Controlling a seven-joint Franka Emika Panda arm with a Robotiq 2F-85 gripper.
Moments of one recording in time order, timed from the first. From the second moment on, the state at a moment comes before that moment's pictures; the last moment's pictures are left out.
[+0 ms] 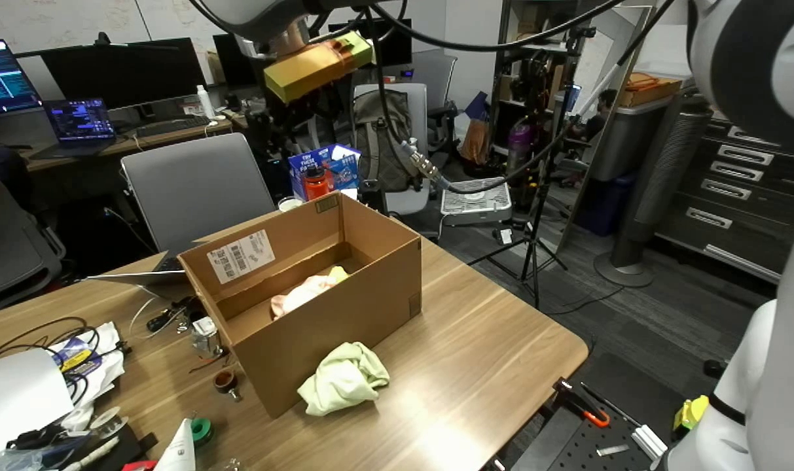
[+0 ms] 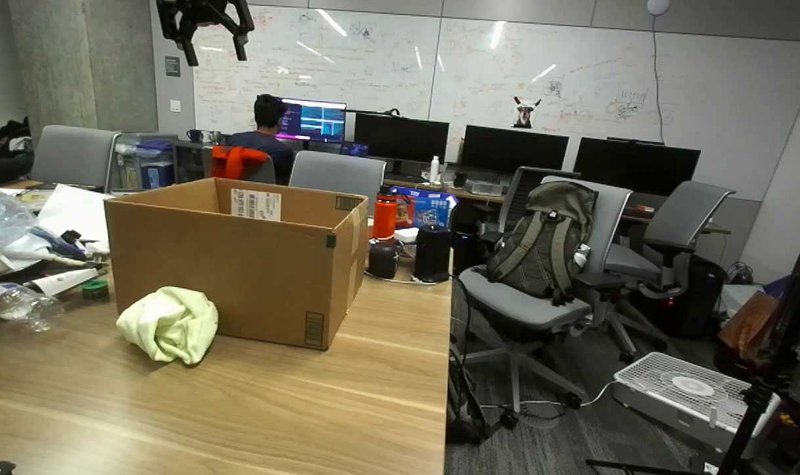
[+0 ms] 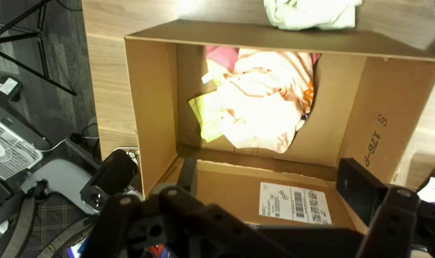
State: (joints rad) arm 0.26 0.22 0.14 -1.38 -0.28 1.70 0.30
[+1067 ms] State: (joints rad) arm 0.25 0.05 0.16 -1.91 -0.06 1.68 0.28
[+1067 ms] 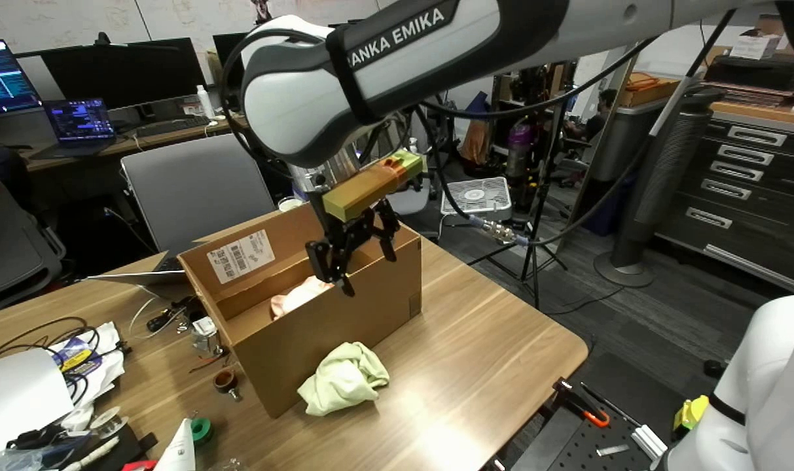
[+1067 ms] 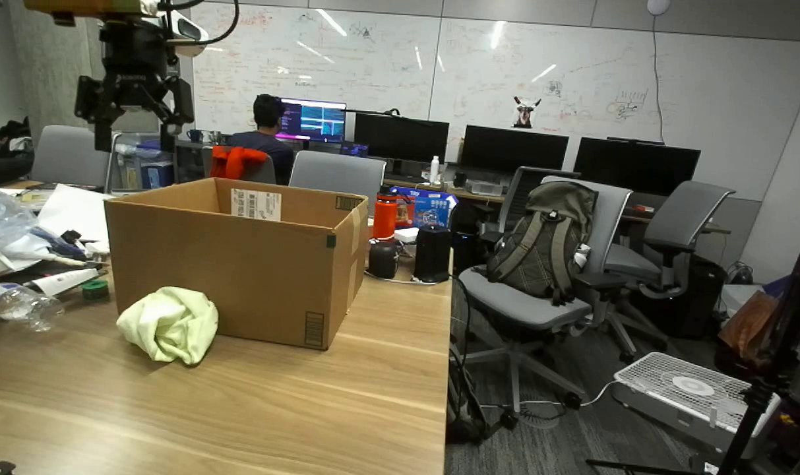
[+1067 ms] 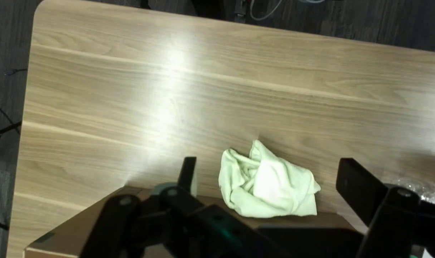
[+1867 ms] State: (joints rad) arm 0.25 0.07 0.20 -2.08 -0.01 1.85 0.22
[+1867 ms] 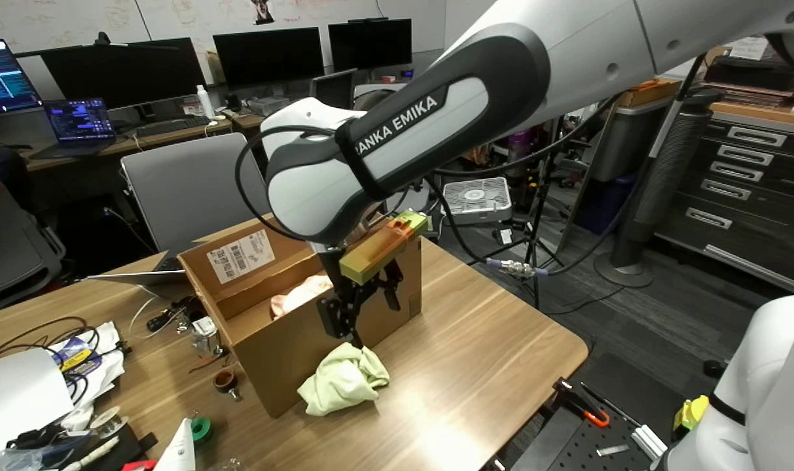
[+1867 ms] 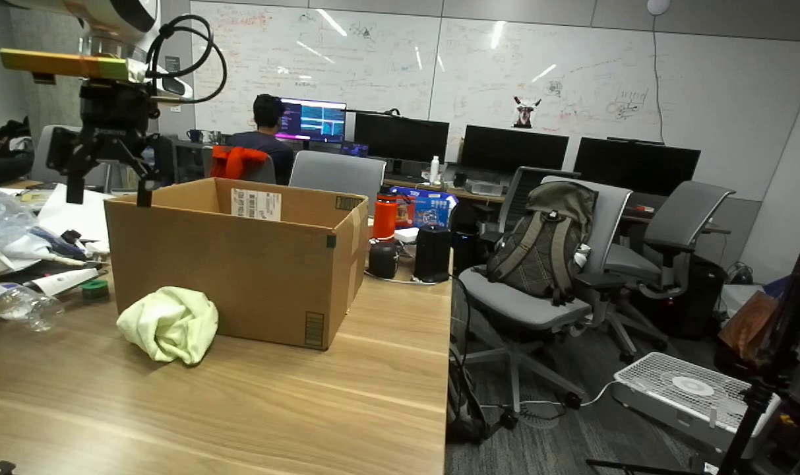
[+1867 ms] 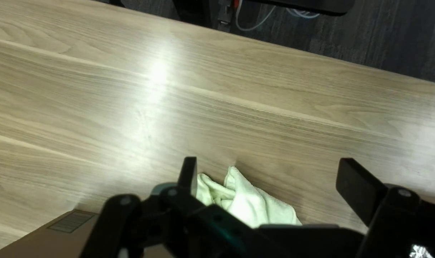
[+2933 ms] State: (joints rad) arm 0.26 0.28 0.23 -2.16 0.01 2.22 0.20
